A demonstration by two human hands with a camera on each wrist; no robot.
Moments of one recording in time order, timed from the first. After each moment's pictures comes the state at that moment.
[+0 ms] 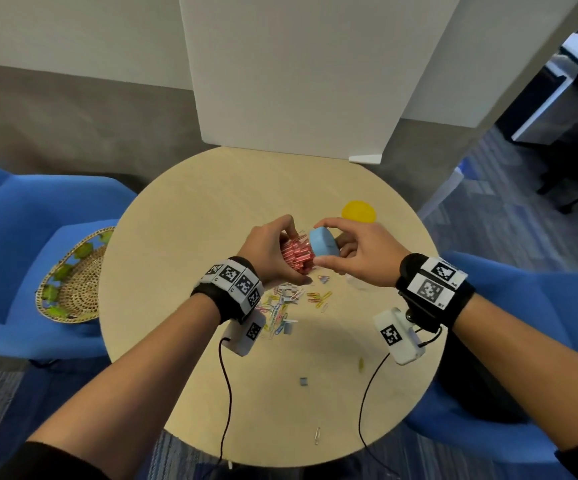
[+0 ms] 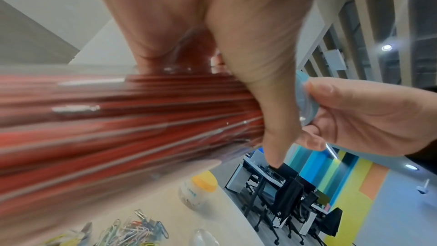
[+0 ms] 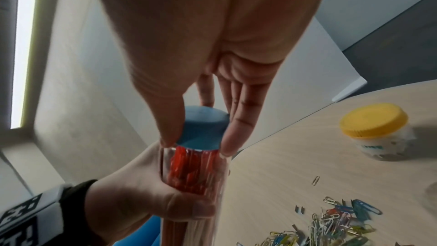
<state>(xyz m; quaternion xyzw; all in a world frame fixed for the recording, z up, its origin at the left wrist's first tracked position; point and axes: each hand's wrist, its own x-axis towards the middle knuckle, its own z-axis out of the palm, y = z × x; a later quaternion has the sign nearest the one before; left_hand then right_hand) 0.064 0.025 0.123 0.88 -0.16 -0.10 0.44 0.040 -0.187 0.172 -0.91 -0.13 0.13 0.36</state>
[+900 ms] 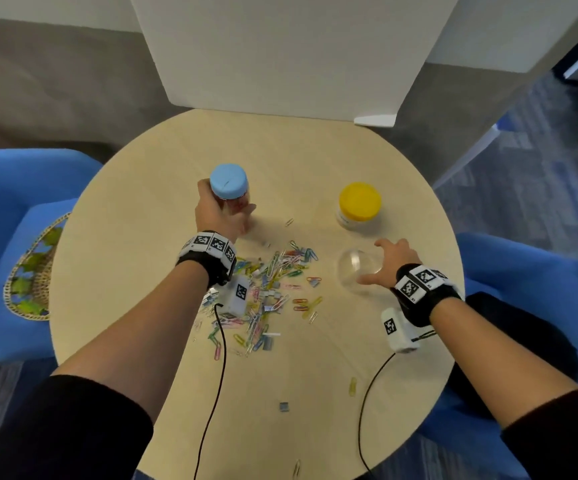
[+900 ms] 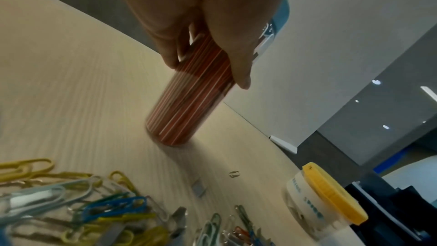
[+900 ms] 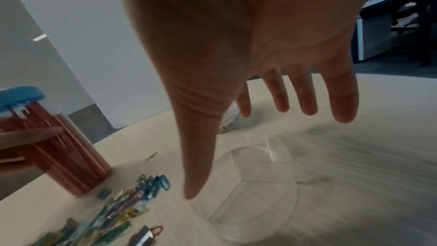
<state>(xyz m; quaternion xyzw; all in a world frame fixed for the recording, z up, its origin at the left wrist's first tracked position) 0.195 0.008 0.019 0.82 0.18 0.03 0.54 0.137 -0.310 0.005 -0.95 0.15 0.27 0.10</state>
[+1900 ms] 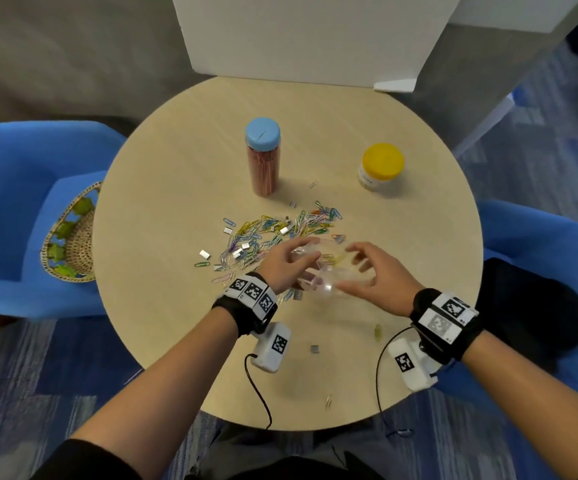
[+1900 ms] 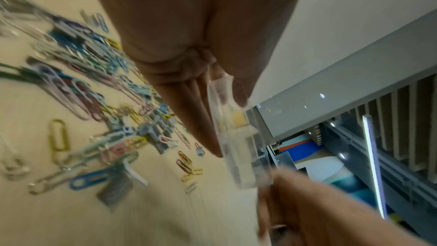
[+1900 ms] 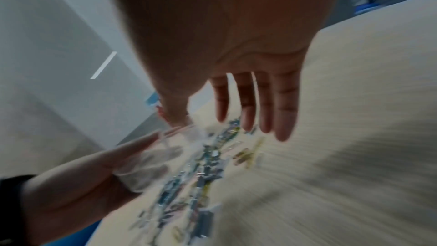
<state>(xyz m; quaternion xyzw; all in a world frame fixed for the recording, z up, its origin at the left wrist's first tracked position) 0.037 -0.004 0.005 0.67 0.04 -0.31 0.68 0.007 -0.226 0.030 -0.91 -0.01 0.21 0.36</state>
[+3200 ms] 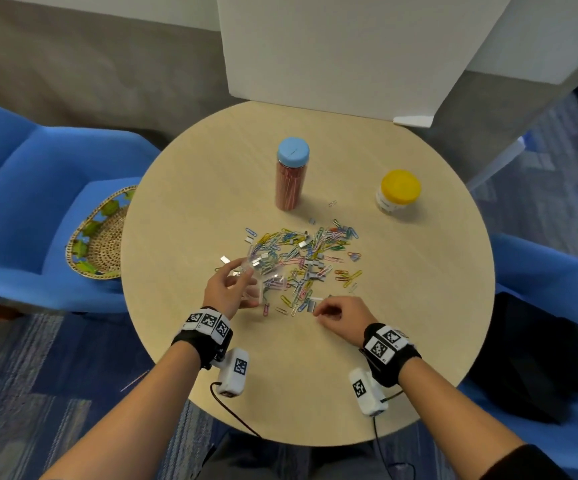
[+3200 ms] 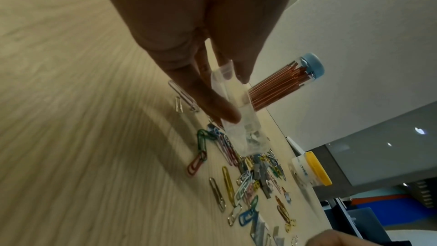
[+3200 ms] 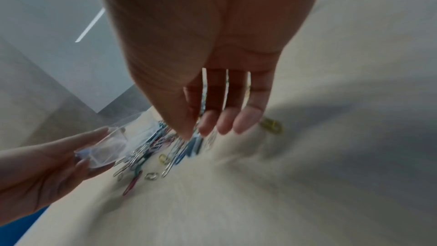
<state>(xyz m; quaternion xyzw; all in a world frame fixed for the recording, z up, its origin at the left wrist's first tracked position) -0.001 0.100 -0.039 0.66 0.25 -0.09 0.70 -0.016 -0.163 -0.043 -0.88 -0.03 0.26 0.40</state>
